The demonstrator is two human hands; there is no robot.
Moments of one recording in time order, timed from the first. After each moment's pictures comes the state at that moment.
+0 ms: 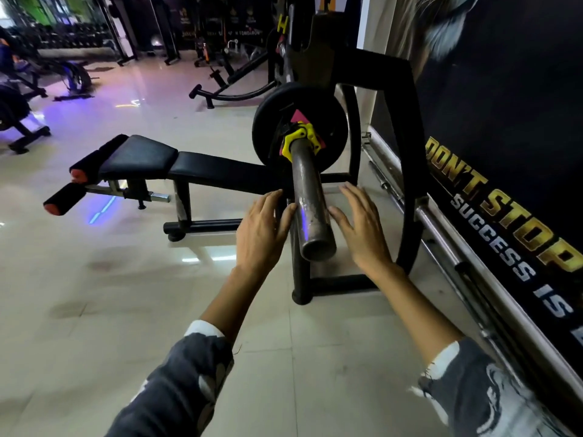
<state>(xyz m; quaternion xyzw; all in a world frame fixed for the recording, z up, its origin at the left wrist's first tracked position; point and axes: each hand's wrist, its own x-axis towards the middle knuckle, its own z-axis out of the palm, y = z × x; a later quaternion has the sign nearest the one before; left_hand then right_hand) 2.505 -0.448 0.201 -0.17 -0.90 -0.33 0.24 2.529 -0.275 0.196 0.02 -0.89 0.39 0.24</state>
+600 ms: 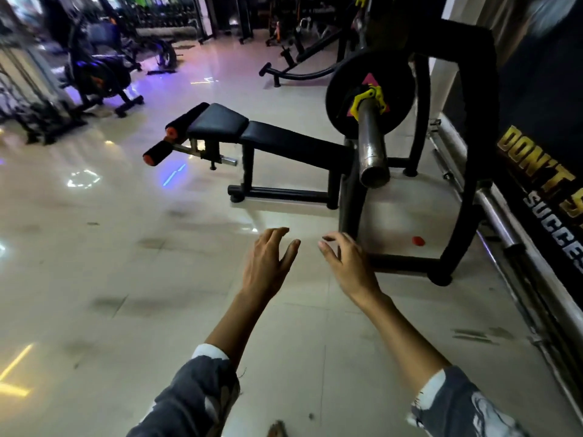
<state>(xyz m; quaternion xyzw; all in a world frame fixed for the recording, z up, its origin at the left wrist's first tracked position) 2.683 -0.547 0.138 -0.07 -0.93 -0.31 0.19 2.679 -0.383 0.135 0.09 -0.89 0.43 0.10</state>
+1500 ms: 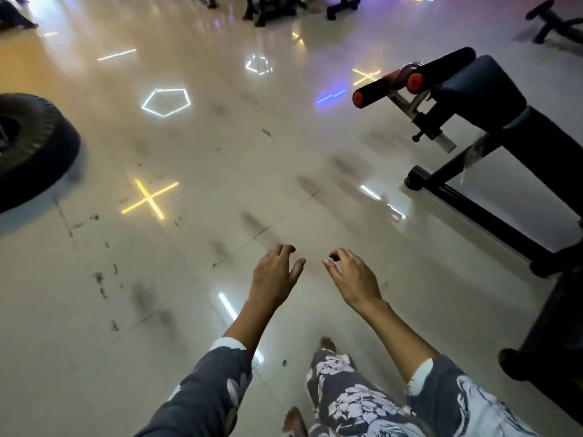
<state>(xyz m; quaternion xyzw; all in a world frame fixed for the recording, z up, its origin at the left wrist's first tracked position) 2.628 -1.083 0.012 0.30 -0.92 -0.25 0.09 2.521 -0.955 0.030 0.34 -0.90 0.23 -0.17</state>
